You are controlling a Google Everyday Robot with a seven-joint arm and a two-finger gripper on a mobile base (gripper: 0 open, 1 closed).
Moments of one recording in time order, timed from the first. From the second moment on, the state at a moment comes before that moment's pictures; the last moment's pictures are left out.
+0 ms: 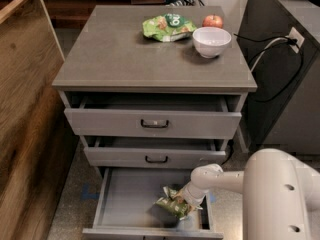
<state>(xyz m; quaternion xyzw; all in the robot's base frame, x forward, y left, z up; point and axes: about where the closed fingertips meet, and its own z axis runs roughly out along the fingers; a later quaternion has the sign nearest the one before) 0.511 -0.124 0.203 -0.92 0.36 0.09 0.13</state>
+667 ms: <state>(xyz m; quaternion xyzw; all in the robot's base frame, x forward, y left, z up) 0.468 -0.132 0.279 -0.93 0.33 0.07 0.12</state>
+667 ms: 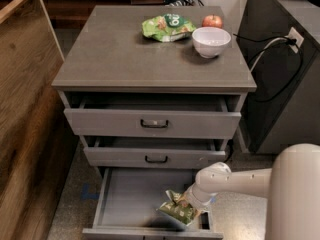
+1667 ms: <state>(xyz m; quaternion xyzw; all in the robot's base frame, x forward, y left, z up) 0.403 -0.160 0.455 -0.95 0.30 0.01 0.05</state>
